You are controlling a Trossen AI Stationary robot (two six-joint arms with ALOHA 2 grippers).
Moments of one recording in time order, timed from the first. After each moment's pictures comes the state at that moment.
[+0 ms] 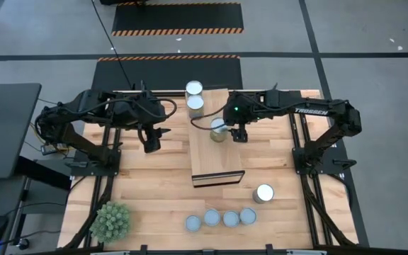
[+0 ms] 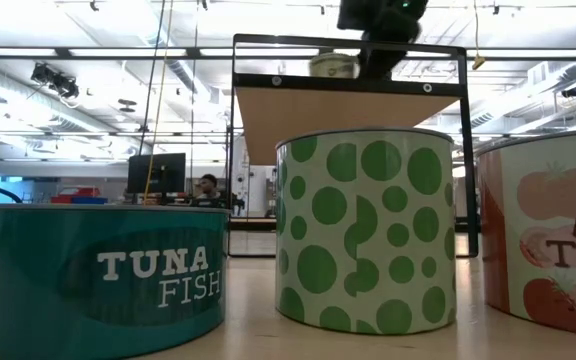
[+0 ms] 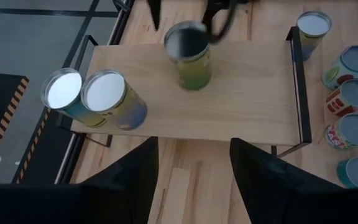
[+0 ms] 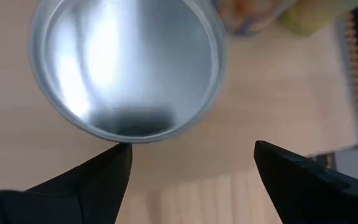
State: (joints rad) left arm -0.08 1.43 1.94 -1.33 -0.33 -0.11; right arm -0.20 1.52 1.47 -0.96 0.13 -0.22
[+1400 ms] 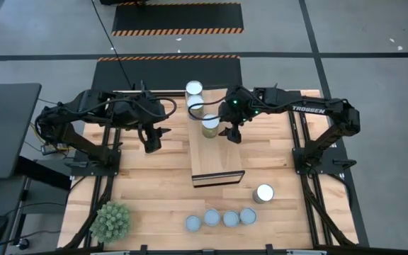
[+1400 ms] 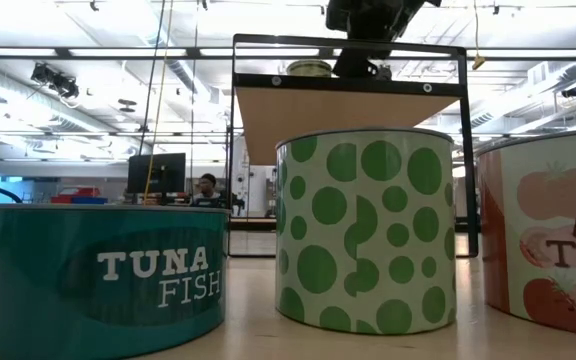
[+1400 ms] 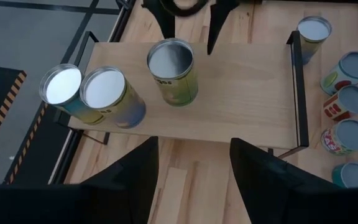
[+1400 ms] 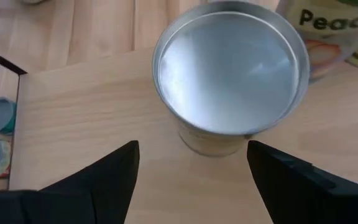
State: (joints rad) left arm -0.08 1.43 1.94 -1.33 -0.33 -0.15; right arm -0.25 1.53 1.43 -0.78 -0.21 -0.08
